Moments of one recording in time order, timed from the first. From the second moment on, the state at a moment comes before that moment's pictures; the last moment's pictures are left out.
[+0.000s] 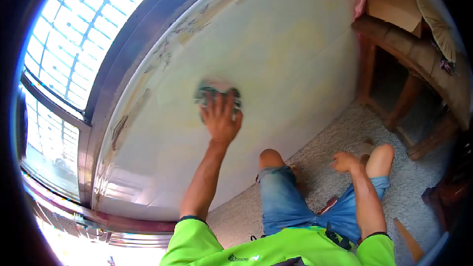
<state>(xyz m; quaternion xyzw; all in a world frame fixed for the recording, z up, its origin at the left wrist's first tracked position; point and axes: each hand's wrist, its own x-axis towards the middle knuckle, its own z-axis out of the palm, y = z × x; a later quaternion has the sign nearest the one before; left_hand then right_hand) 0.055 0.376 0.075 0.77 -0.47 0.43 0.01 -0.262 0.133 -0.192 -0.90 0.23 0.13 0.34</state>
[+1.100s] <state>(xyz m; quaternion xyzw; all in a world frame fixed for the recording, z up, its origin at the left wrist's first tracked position) 0.015 -0.052 0.064 0.56 -0.71 0.35 -0.24 -0.204 0.019 -0.129 -0.86 0.24 0.05 0.45</state>
